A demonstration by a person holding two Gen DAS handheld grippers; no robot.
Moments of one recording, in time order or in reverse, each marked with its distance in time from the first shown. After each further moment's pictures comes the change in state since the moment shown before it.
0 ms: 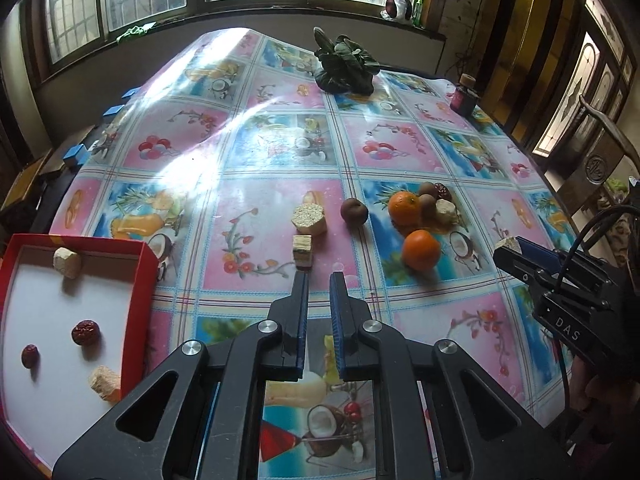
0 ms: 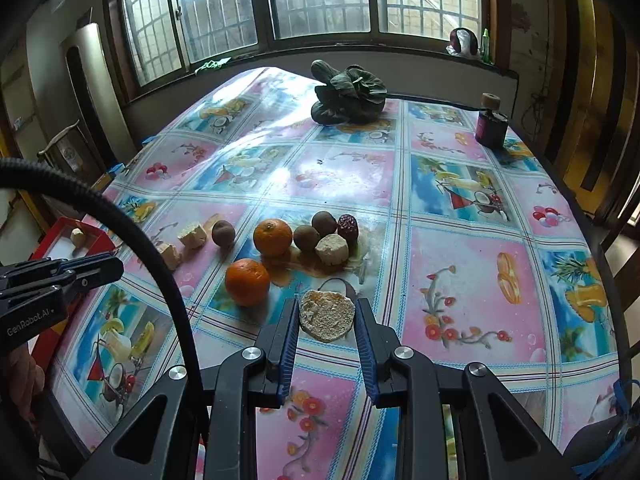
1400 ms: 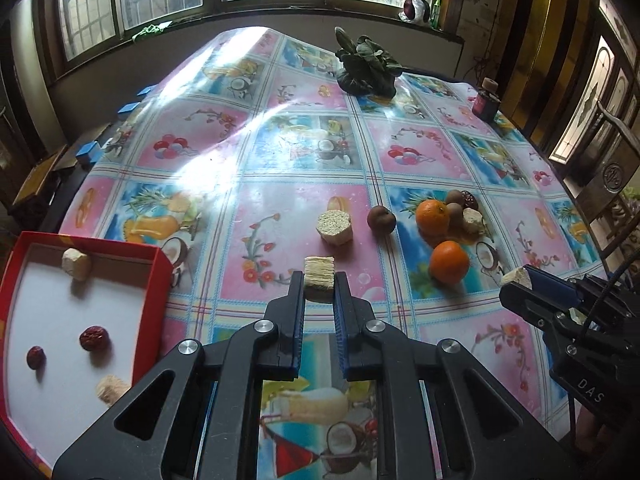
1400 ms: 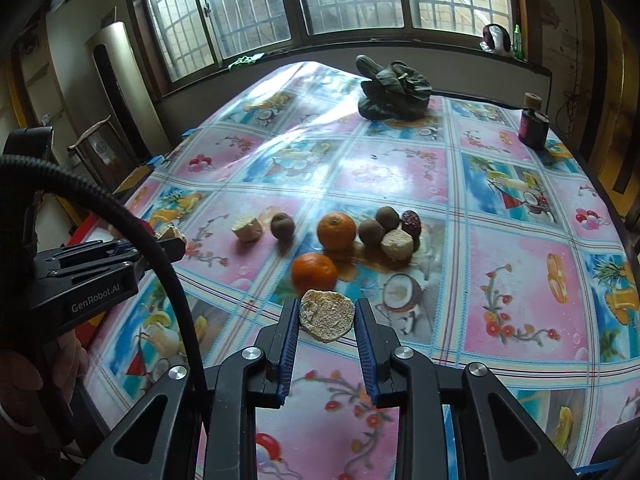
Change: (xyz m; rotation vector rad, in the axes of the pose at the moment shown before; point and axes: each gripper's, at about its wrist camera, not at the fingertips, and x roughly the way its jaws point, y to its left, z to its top) left arm 0.009 0.011 0.005 -0.024 -0.007 0.064; right arm 0.000 0.029 0.001 -0.026 0.011 0.141
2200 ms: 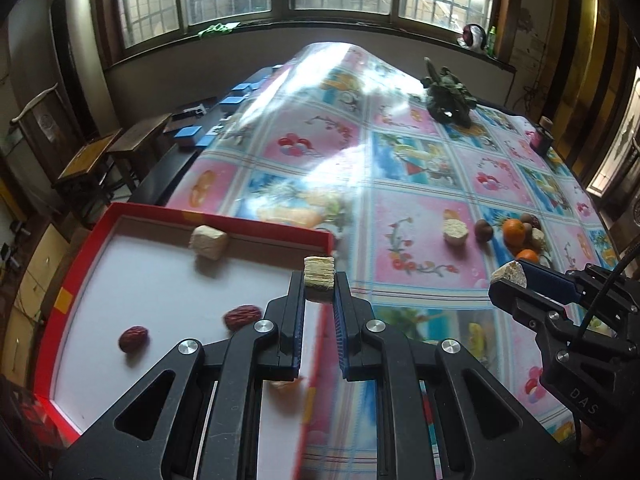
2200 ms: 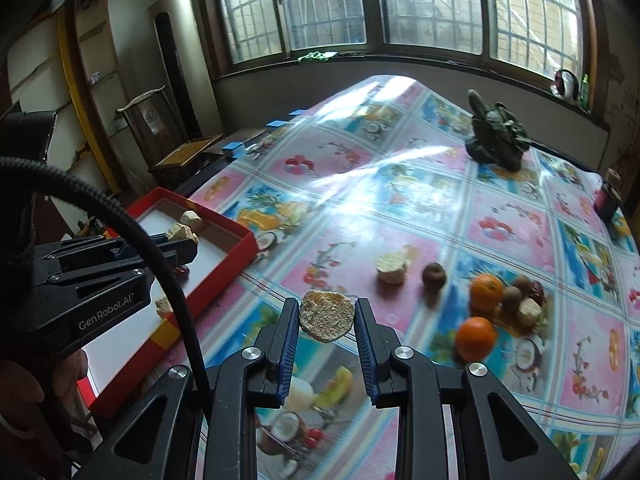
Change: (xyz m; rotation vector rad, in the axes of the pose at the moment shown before) left arm -0.048 0.102 -0.022 -0.116 -0.045 0.148; right arm 0.021 0.124 0.028 -0.183 -0.005 0.102
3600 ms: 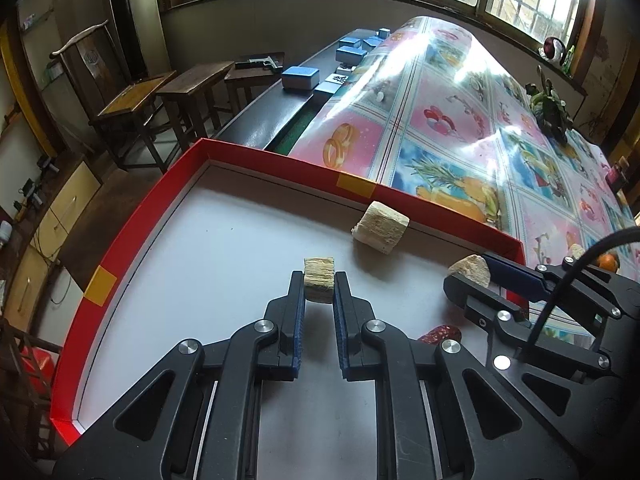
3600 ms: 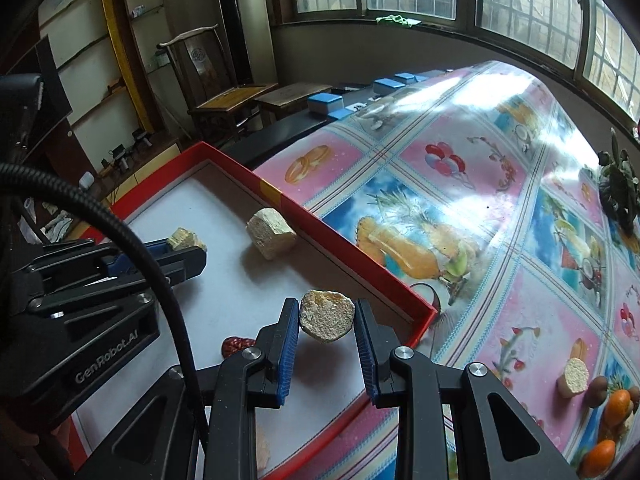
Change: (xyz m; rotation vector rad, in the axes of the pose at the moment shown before) left arm 0.055 0.117 -0.003 -0.170 0.121 0.117; right arm 0.143 0.116 0.054 -0.176 0.148 0.097
